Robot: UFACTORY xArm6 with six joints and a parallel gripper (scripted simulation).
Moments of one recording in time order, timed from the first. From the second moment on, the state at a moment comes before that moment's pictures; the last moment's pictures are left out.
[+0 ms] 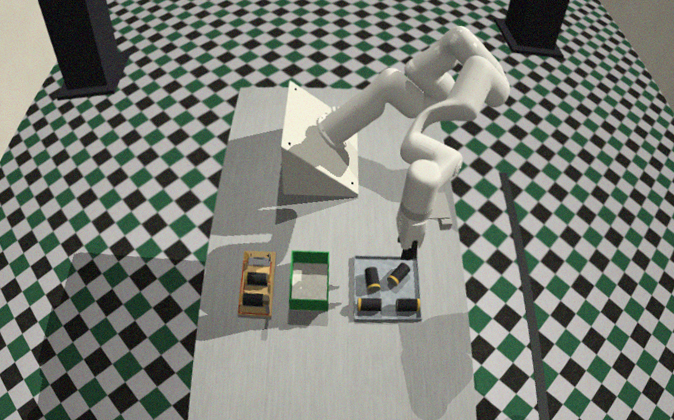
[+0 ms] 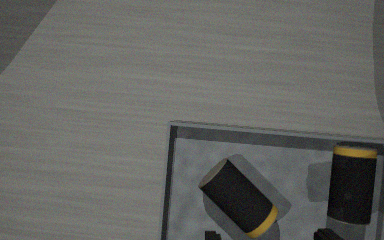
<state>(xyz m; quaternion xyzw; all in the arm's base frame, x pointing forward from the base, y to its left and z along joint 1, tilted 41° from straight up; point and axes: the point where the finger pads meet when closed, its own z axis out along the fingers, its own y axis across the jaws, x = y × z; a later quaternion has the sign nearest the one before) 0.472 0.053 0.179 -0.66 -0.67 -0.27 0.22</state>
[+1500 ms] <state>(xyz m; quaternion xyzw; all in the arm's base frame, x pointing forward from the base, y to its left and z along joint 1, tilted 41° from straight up) 0.473 0.060 0.171 -0.36 -0.87 -0.33 0.10</state>
